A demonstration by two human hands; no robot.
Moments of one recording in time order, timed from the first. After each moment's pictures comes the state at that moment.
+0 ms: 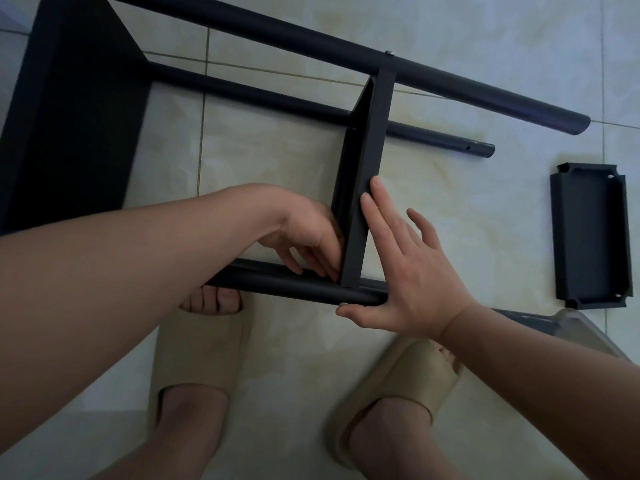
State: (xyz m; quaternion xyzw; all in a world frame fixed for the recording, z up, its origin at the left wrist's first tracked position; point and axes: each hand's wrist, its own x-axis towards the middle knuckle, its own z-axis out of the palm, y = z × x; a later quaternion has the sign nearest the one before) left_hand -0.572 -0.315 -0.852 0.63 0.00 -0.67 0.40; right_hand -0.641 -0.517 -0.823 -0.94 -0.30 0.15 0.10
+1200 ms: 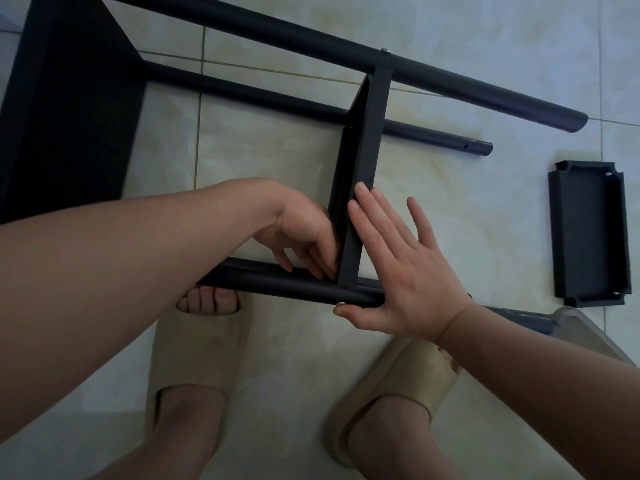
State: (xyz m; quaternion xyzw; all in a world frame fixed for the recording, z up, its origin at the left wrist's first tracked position) left_hand -0.567 -0.314 -0.853 0.60 -0.02 -0.71 0.36; right_hand -0.641 -0.518 -0.826 -0.93 -0.35 0.09 0.07
